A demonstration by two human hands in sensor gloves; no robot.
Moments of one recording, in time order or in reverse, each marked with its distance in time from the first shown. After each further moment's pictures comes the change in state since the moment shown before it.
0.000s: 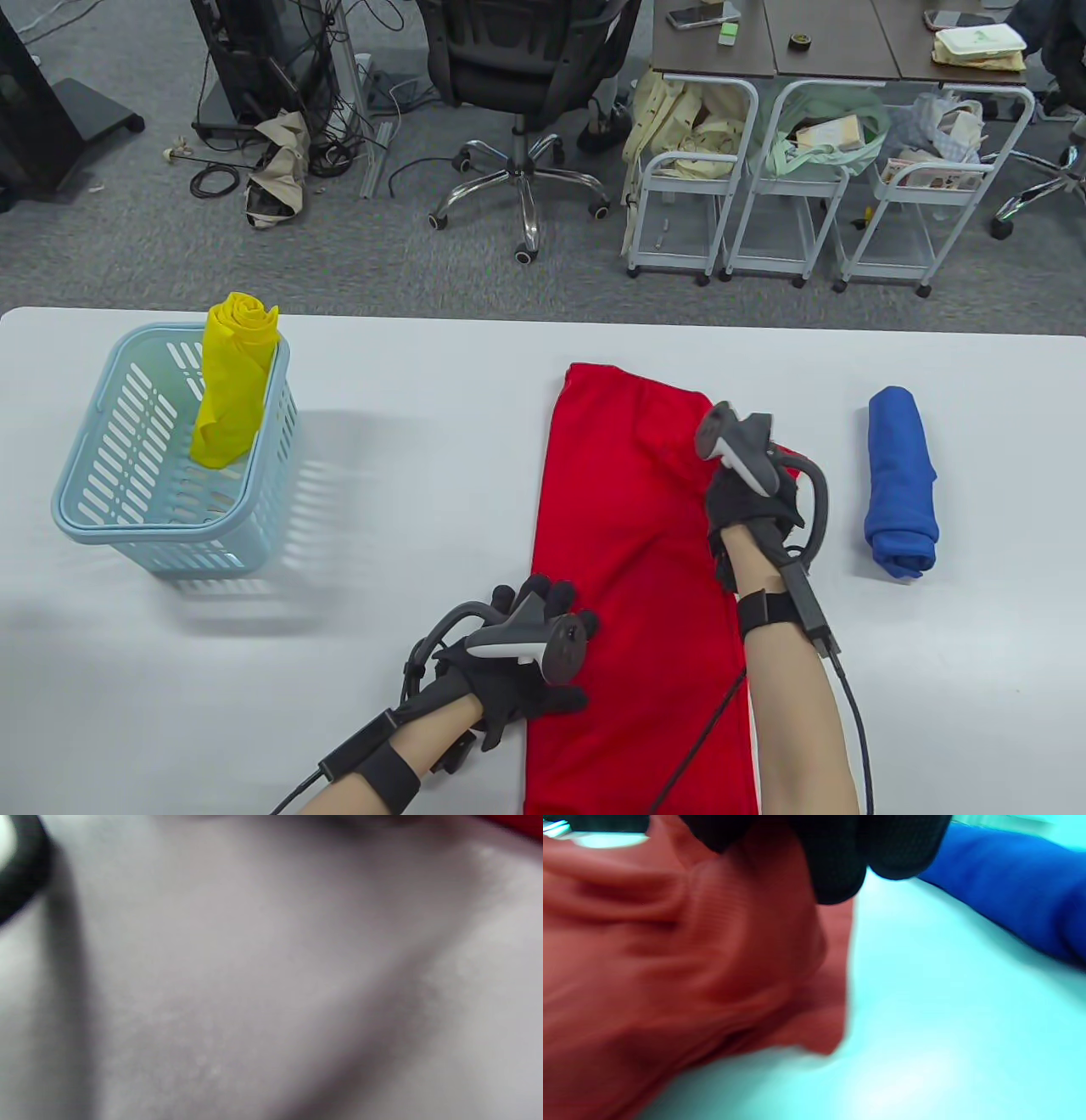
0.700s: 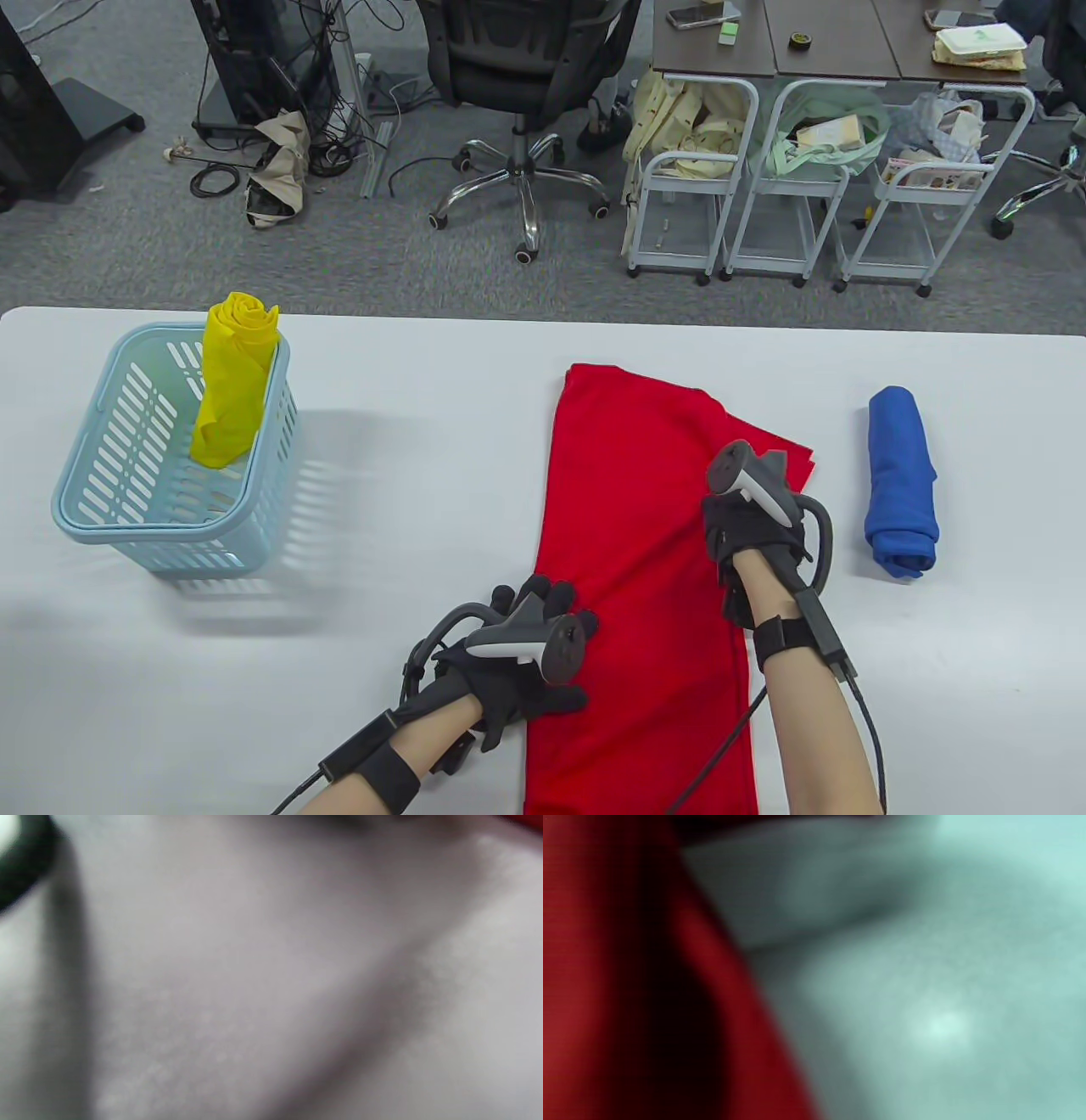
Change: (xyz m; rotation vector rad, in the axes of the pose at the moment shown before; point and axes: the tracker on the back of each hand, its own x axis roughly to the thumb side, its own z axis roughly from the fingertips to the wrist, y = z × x) left_hand 0.000 -0.002 -0.001 -0.018 -0.004 0.008; right_hand 0.001 0.058 -0.009 0.244 -0.194 0.022
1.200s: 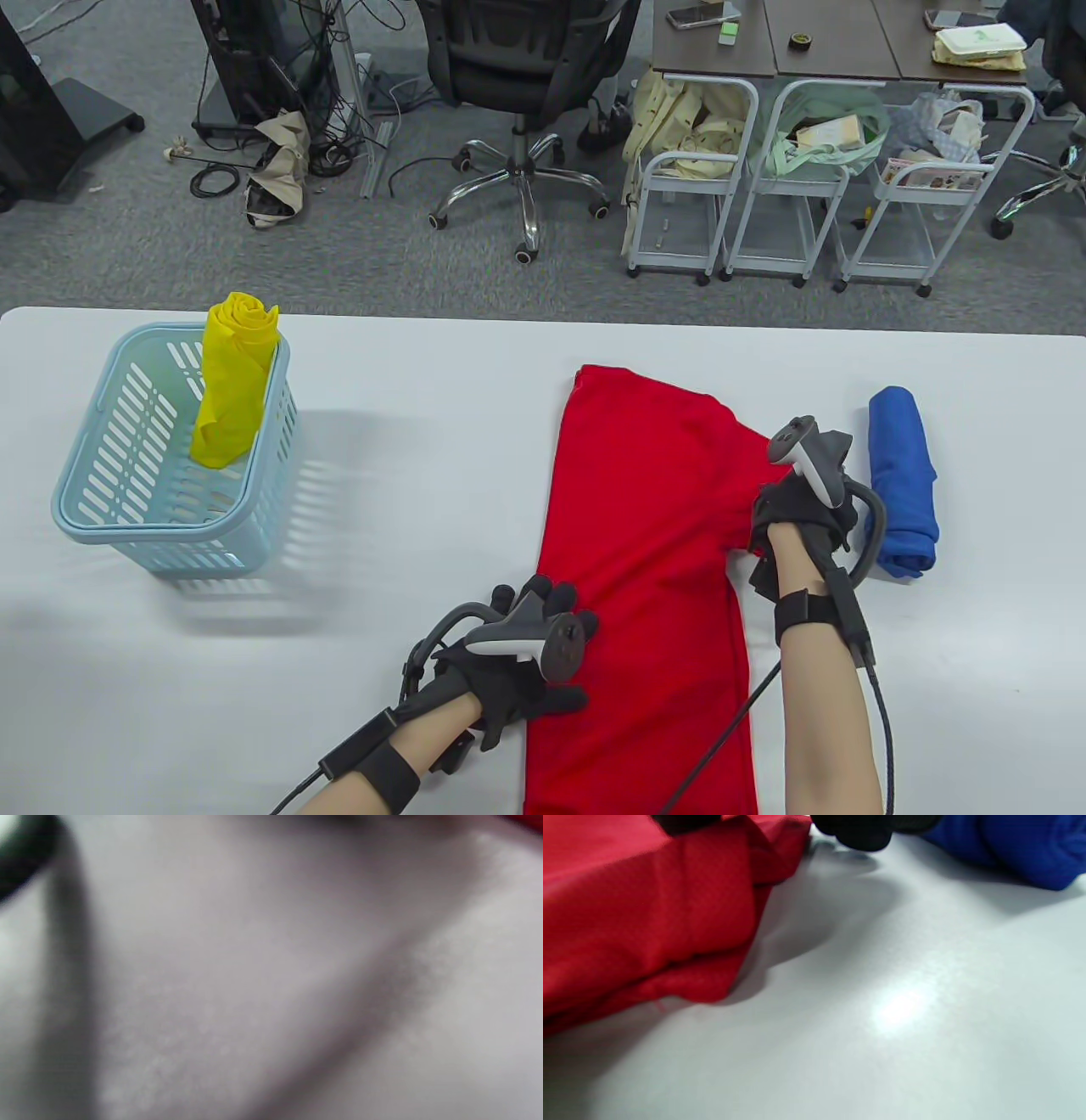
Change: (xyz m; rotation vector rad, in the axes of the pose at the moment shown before) left_hand -0.001 -0.001 -0.001 -0.020 -0.012 0.012; right_hand -0.038 -0.035 0.001 -0.066 0.300 -0.076
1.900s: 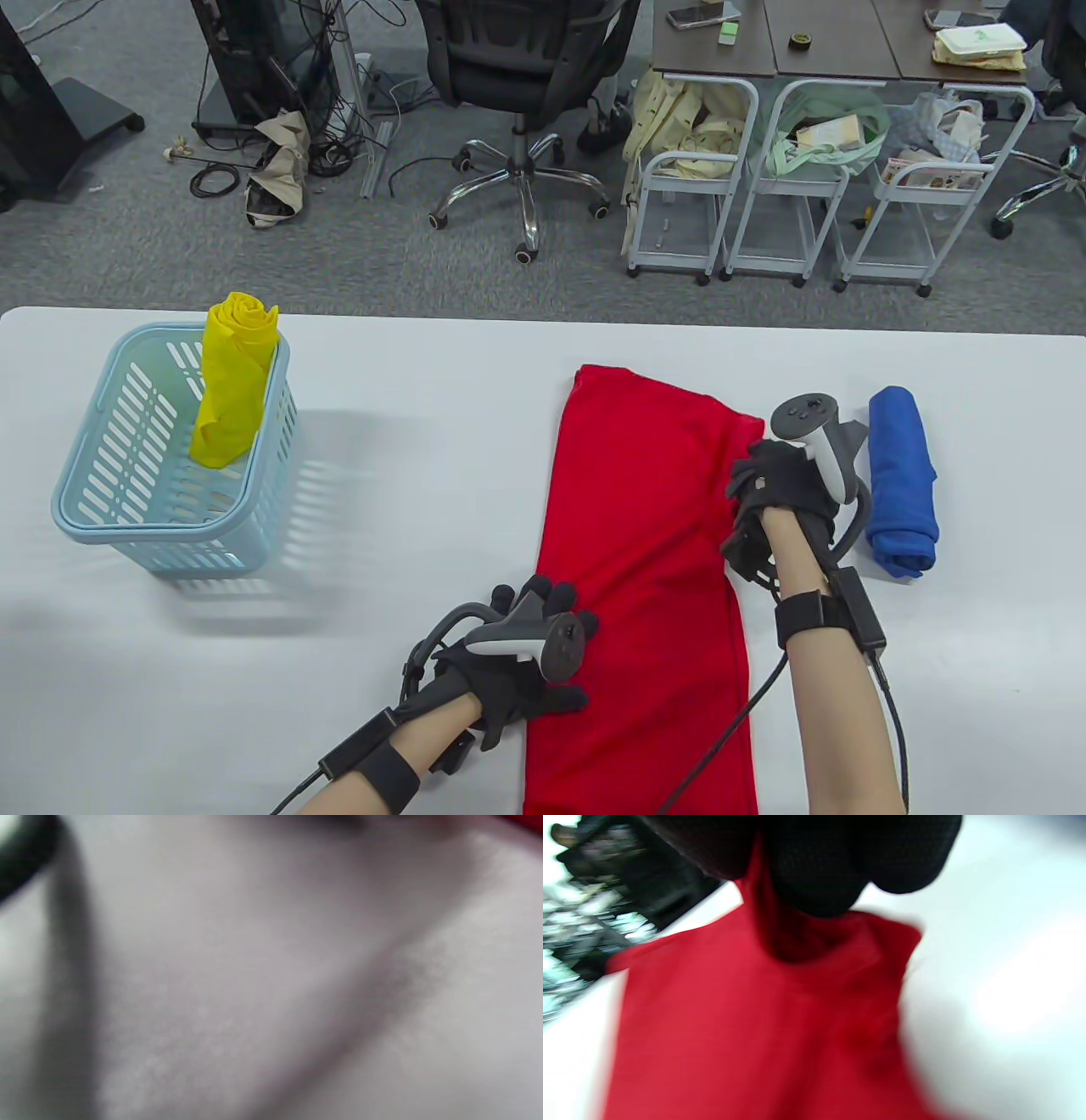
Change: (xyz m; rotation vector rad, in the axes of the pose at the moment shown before) left_hand 0.000 0.000 0.000 0.000 0.002 0.005; right_hand 0.027 -0.043 0.062 0.170 -0.417 -0.444
